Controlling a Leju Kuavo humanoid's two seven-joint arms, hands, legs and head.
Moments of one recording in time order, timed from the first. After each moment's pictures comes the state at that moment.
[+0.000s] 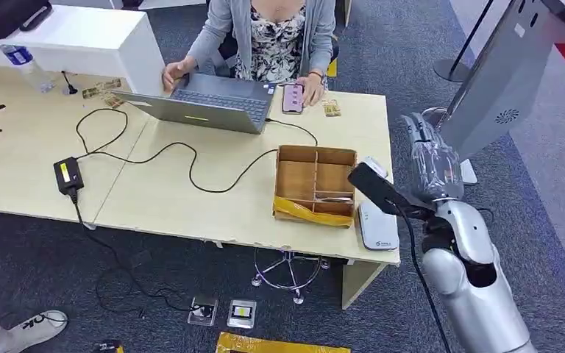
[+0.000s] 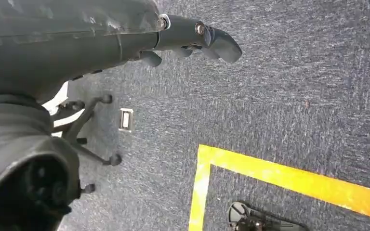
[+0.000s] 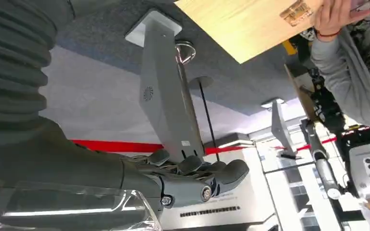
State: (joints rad) left arm -0.11 0.22 -0.29 -0.17 0.29 0.02 0.11; right arm -0.48 -0.21 0.54 -1.43 0.79 0.13 0.05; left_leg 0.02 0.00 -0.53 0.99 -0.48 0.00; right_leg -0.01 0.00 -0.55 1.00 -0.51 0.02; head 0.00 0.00
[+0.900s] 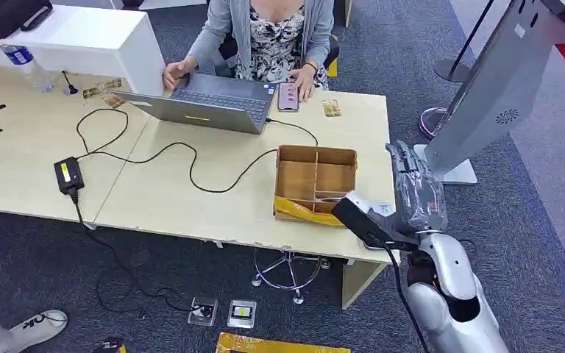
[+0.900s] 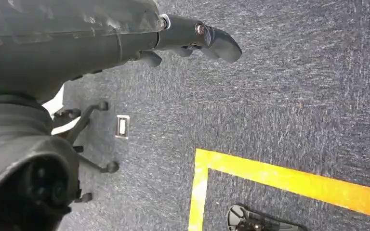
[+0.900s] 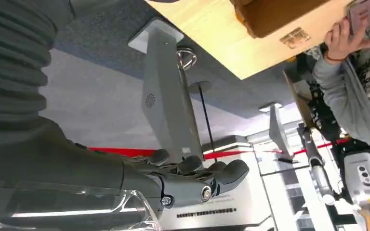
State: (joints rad) left arm -0.11 0.22 -0.31 -0.17 0.27 0.02 0.09; right arm -0.34 -0.18 0.58 -1.48 0.87 0.07 0.06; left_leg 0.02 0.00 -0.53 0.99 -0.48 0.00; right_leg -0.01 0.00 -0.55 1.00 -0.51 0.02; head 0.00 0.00
